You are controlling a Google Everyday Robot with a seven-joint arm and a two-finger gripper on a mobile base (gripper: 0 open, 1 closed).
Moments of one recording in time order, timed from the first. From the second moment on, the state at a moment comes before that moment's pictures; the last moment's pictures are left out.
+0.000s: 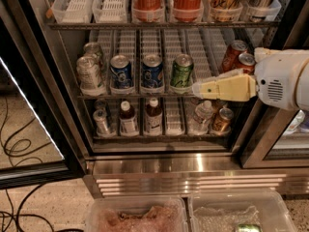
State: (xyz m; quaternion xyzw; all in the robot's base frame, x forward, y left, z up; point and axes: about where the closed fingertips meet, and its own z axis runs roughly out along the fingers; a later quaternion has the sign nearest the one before) arm 0.493 -0.153 0.979 -0.27 0.79 0.13 0.54
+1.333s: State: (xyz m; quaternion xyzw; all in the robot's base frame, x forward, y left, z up) arm 0.543 -0.151 0.892 -0.28 0.73 0.10 0.61
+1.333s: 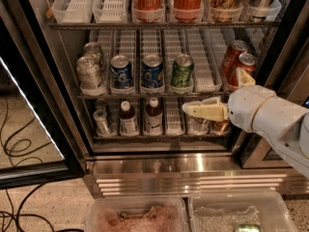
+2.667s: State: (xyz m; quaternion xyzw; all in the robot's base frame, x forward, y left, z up) arm 0.552 -0.123 0.867 -0.29 0.72 0.13 0.62
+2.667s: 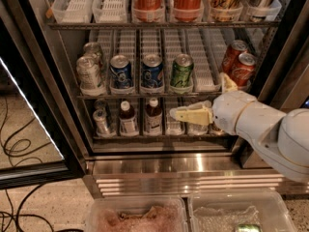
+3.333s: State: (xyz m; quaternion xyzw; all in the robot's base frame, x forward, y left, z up) arm 0.561 -0.101 0.849 -0.29 0.71 0.15 0.62
